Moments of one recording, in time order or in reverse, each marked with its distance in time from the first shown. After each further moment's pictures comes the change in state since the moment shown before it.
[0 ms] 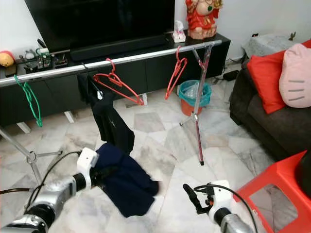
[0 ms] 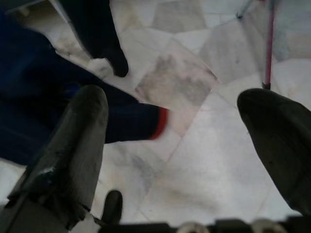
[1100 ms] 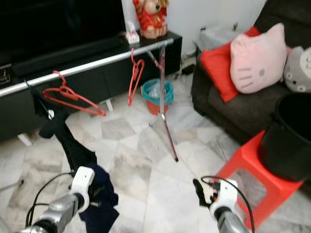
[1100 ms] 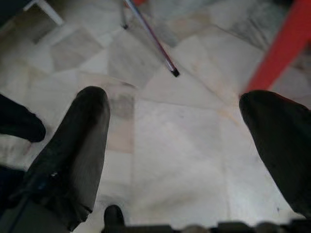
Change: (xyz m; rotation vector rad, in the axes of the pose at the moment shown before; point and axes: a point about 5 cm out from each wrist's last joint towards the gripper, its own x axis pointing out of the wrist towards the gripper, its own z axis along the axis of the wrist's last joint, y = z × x) left arm -0.007 -0.004 -0.070 -0.058 0.239 0.480; right arm 0.013 0.000 -0.007 0.238 -0.022 -0.306
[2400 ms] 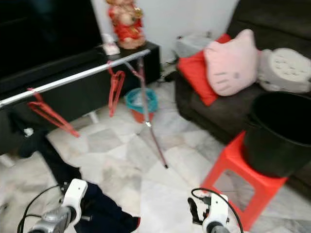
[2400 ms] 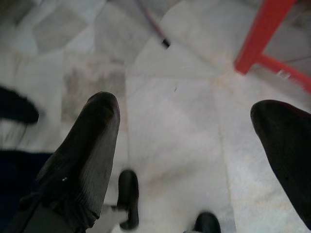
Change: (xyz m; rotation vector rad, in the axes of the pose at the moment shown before) left arm -0.012 0.012 -0.032 -0.007 0.126 0.082; right arm -0.013 0.009 -0.044 -0.018 0.195 -0.078
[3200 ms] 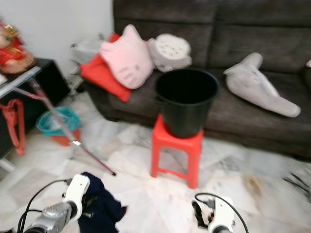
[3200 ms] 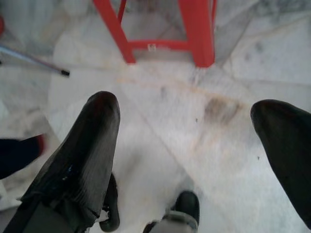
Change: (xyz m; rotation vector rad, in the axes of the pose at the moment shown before) left arm -0.003 0.002 -0.005 0.053 0.022 -0.041; right arm -0.011 -0.012 -0.015 -0.017 0.054 -0.044
